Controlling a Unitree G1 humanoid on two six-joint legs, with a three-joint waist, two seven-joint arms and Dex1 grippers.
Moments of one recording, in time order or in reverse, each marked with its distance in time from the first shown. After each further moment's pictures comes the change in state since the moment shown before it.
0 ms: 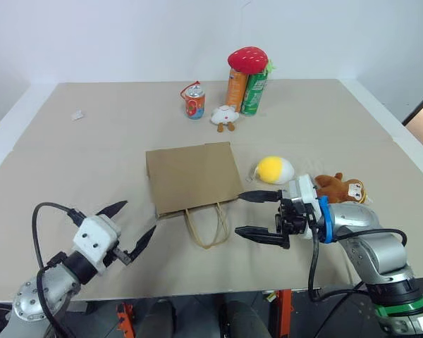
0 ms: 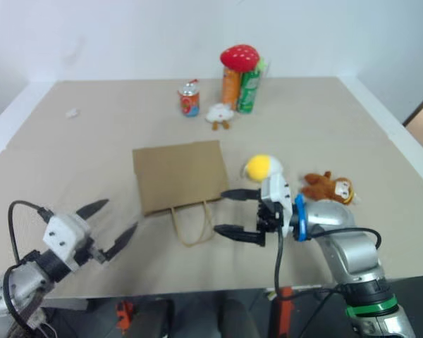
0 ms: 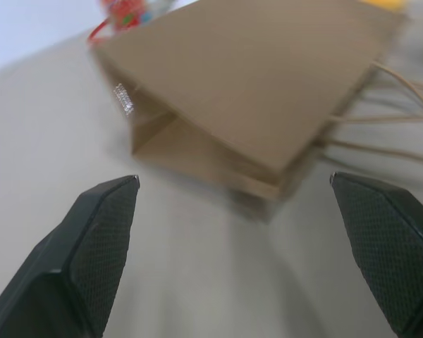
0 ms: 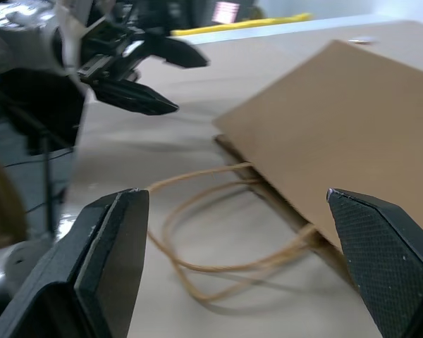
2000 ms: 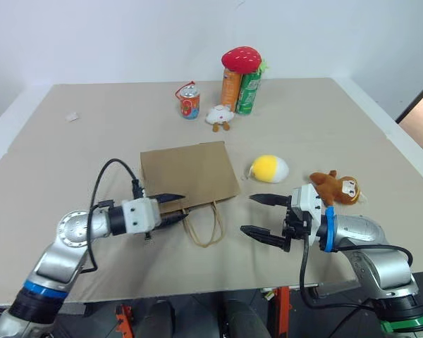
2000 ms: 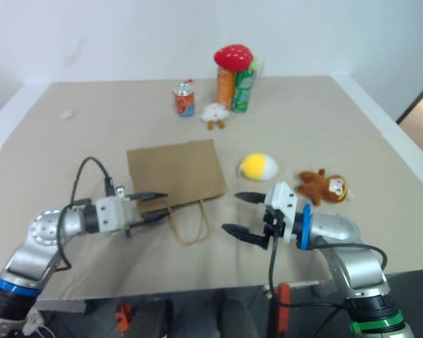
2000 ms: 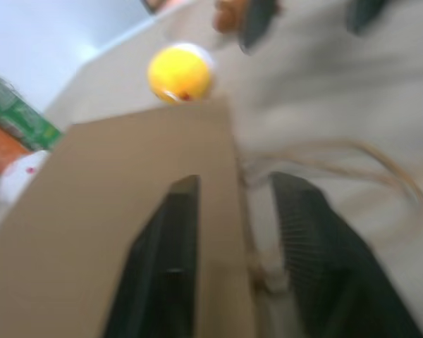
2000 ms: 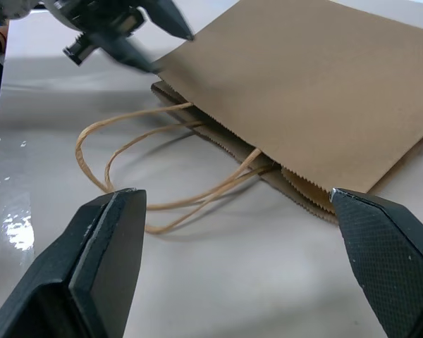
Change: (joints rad) left arm -0.590 0.059 -0.285 0.493 0.005 -0.293 -0.360; right arm 0.126 0.004 -0.039 -0.014 -0.101 -0.068 -0.146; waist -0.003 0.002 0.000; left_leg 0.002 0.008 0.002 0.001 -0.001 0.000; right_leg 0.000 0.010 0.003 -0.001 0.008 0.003
